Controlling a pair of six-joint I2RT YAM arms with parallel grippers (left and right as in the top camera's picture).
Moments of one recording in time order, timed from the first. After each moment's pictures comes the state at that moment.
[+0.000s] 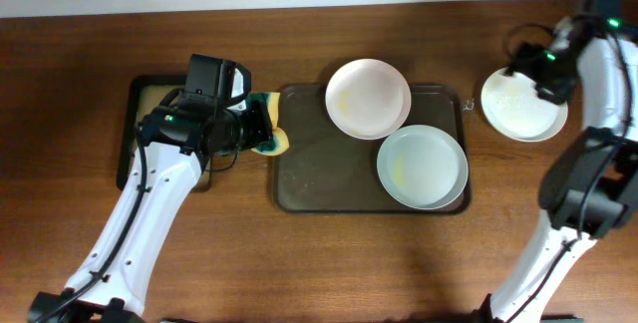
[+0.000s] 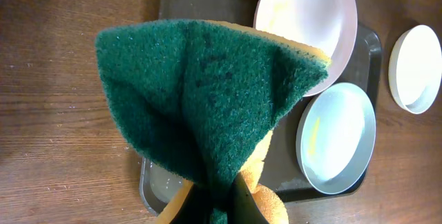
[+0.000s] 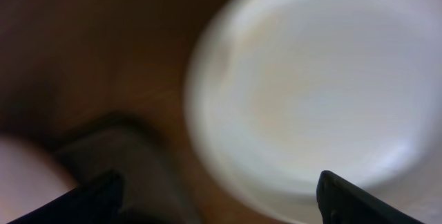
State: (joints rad) left arm -0.25 1.52 1.32 -0.83 0.26 -0.49; right arm -0.31 2.23 2.04 -1.10 -0.26 0.17
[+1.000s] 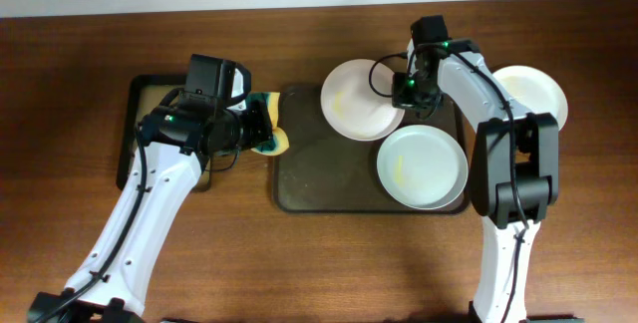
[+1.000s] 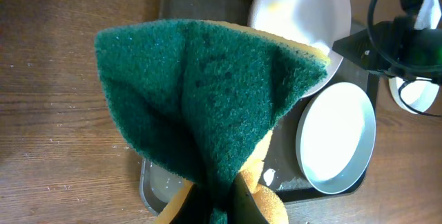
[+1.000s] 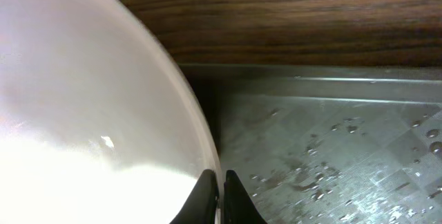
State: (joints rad) left arm -0.25 1.52 1.32 -0.83 0.26 -0.49; right arm 0.12 2.27 1.79 -0.86 -0.14 0.20
